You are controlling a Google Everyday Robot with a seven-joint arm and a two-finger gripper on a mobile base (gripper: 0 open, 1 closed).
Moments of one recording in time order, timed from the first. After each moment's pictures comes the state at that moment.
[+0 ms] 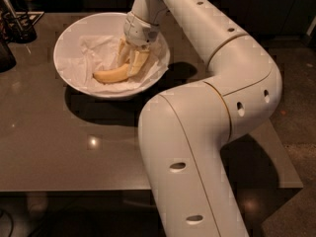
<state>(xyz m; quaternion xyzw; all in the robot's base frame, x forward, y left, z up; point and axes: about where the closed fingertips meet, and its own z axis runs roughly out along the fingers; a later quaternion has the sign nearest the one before) 0.687 0.074 0.855 -0.90 0.38 0.14 0.17</state>
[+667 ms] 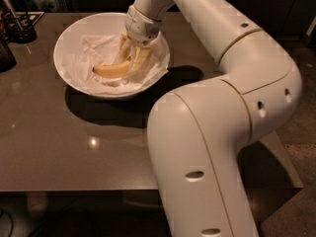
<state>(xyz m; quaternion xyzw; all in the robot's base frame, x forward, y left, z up) 0.687 0.073 0.874 -0.90 0.37 0.12 0.21</state>
